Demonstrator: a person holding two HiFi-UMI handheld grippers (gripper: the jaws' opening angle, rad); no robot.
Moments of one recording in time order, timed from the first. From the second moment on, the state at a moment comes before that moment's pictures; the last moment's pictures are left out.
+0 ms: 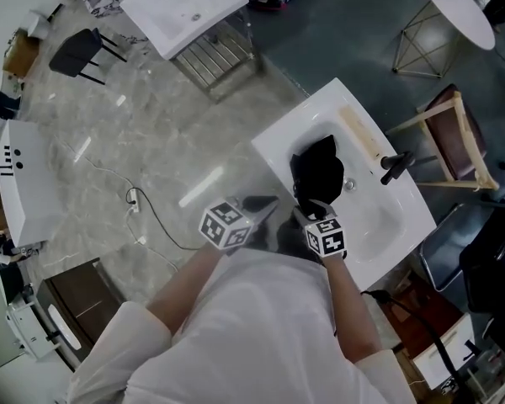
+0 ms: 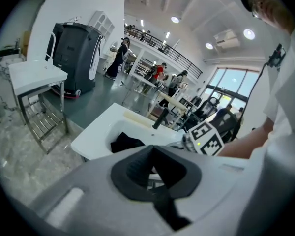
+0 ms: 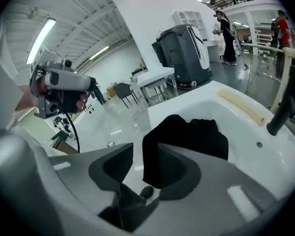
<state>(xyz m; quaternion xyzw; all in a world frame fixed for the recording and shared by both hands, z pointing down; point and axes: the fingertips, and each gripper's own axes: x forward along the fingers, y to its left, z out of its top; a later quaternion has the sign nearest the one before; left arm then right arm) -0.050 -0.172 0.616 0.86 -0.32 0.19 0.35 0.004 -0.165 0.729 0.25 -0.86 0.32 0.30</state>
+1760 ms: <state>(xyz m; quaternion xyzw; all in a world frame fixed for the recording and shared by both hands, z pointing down) 0.051 -0.257 0.775 0.84 -0.14 0.49 0.21 0.097 -0.261 0.712 0.36 -0.83 0.37 0.22</state>
